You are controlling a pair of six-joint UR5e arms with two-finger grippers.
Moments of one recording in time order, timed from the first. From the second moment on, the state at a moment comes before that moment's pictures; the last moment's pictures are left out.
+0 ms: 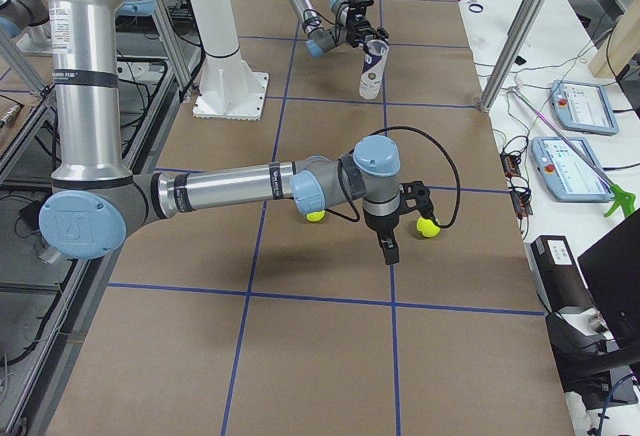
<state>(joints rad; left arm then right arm) -0.54 -2.34 -1.06 -3.57 -1.48 -0.43 1.45 -1.57 1.73 -1.38 2.23 0.09</state>
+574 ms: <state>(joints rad) -0.52 -2.36 -0.96 -3.67 -1.48 -0.43 1.45 -1.55 1.73 -1.39 2.30 0.10</state>
